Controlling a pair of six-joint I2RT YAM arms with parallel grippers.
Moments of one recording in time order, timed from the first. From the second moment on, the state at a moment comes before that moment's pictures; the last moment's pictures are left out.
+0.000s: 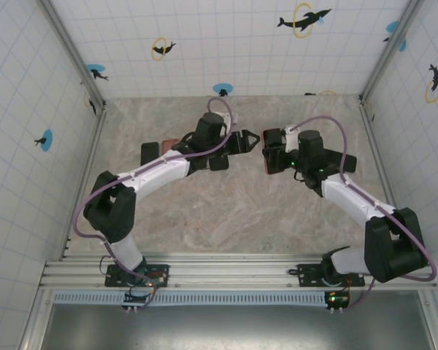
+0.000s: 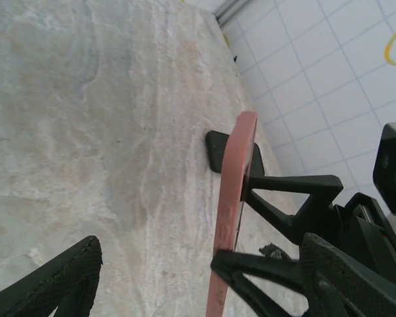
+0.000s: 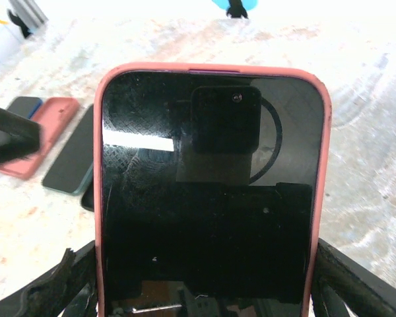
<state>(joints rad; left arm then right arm) -0.71 1.75 1.29 -0.01 0.34 -0.69 0.37 1.33 0.78 0.03 -0.23 0.14</state>
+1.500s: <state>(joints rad) -0.72 1.84 1.37 0.01 0.40 -0.72 0.38 1.26 0.71 0.08 -0.39 0.19</state>
